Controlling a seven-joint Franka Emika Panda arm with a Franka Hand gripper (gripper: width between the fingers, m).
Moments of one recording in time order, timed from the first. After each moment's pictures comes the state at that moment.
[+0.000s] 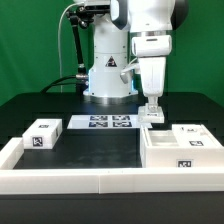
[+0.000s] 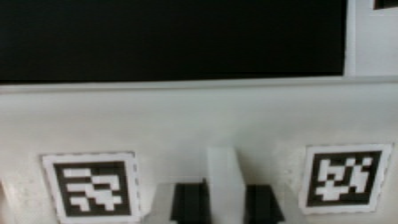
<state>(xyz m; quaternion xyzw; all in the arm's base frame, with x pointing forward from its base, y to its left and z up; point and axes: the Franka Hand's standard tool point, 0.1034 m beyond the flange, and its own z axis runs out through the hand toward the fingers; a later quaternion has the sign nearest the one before) 0.406 0.070 0.056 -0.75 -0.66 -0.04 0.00</state>
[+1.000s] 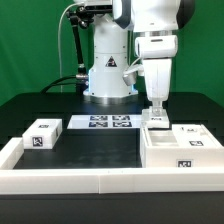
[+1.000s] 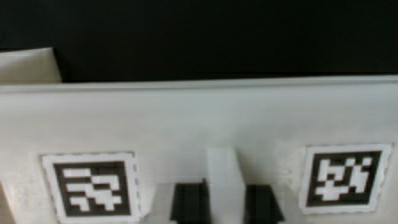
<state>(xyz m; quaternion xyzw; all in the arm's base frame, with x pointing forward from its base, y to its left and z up) 0.442 0.073 0.057 -0.76 -0.65 -0.03 0.01</state>
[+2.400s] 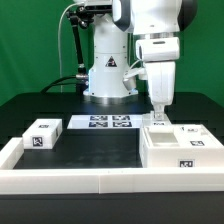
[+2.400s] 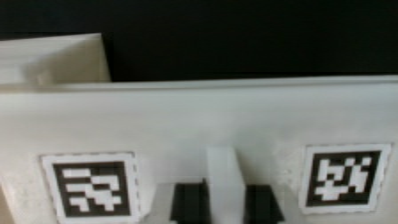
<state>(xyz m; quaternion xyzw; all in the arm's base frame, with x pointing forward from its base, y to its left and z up) 0.465 0.072 0.054 -0.74 -0.67 -0.04 0.01</state>
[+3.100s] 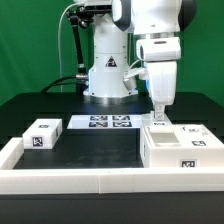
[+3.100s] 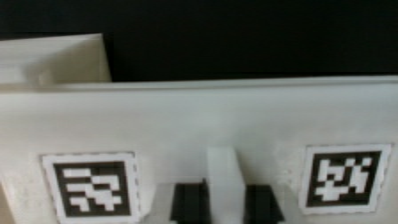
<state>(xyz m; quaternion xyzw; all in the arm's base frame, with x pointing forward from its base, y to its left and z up) 0.466 0.071 0.054 -0.73 -0.68 -0.04 0.00</state>
